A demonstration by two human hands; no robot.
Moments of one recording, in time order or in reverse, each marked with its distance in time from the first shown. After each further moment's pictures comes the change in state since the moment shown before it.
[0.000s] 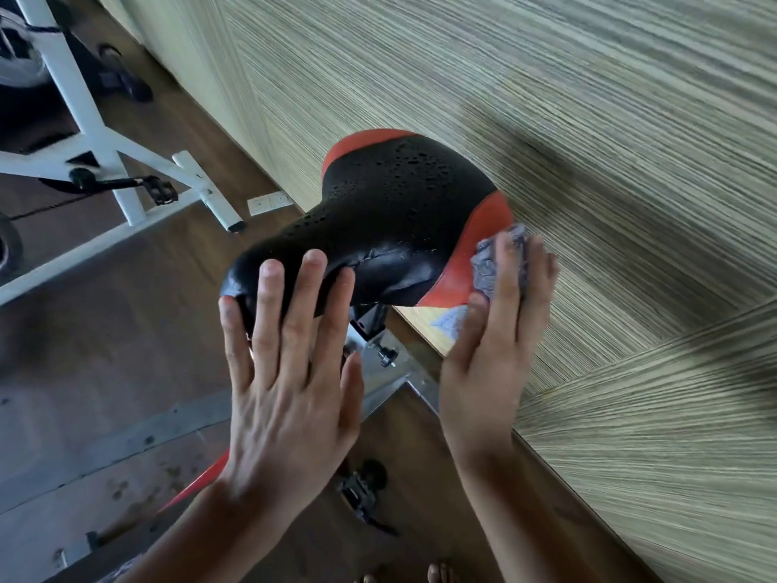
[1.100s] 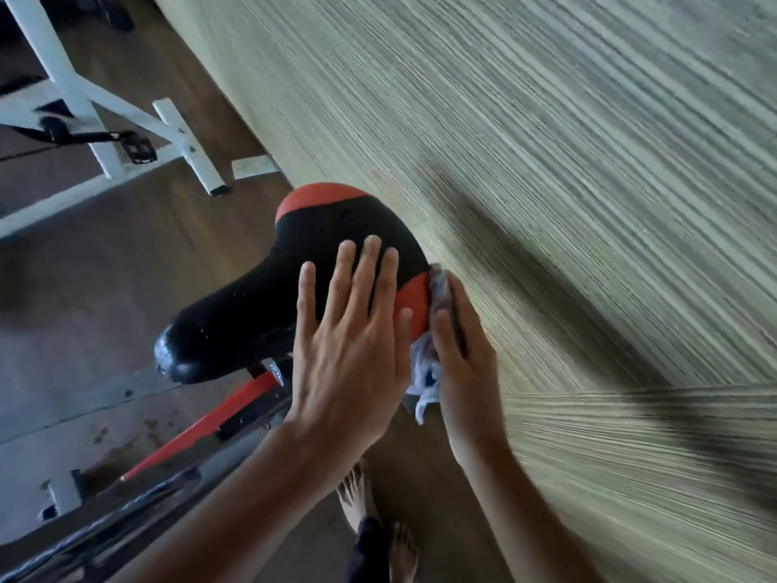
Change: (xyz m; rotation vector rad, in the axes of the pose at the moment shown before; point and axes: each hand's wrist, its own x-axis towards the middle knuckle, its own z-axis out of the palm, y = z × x) left_hand 0.112 0.093 -0.007 -0.121 -0.316 -0.153; right_hand 0.099 0.010 -0.057 0.603 -0.492 0.632
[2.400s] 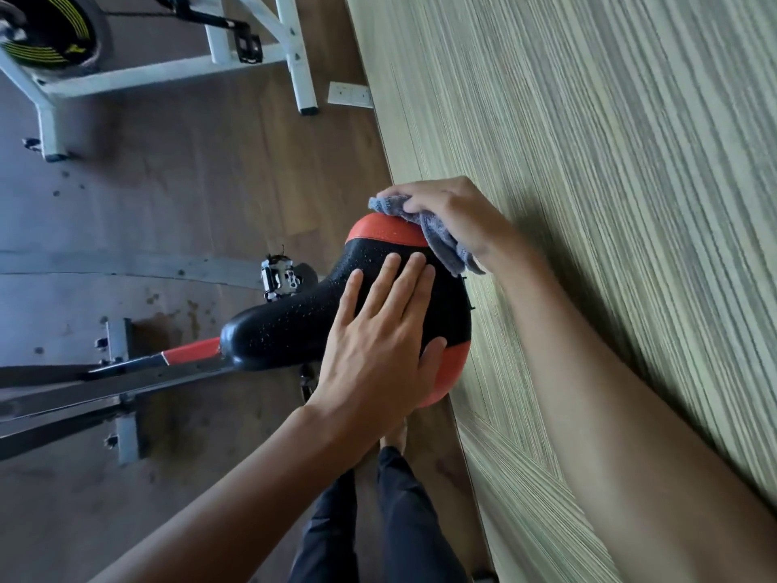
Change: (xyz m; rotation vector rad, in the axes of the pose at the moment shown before) left_hand 0.046 0.000 -0.025 -0.027 -0.147 -0.240; right_hand 0.209 -0.081 0.081 -0.432 -0.902 0.135
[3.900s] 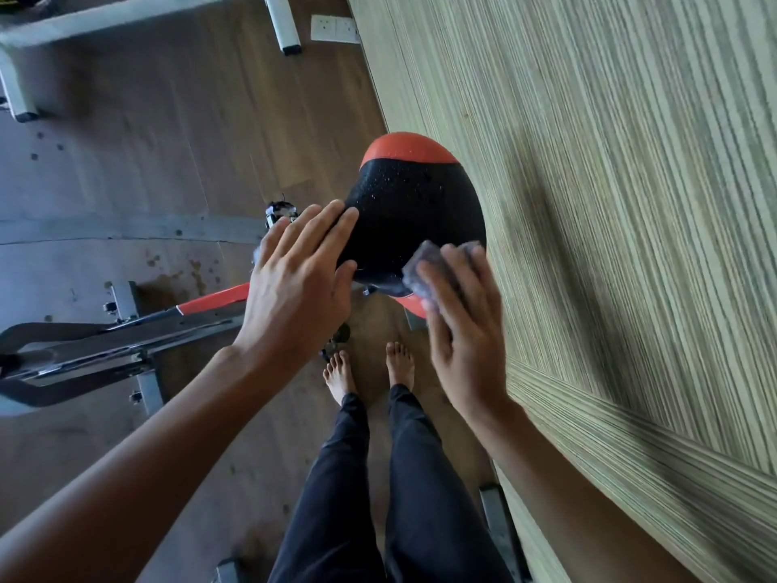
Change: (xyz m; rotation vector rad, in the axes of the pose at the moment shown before) left_hand -0.054 -0.080 -0.023 -0.121 0.108 -0.043; right_hand -0.175 0.079 0.139 -0.694 0.687 -0.347
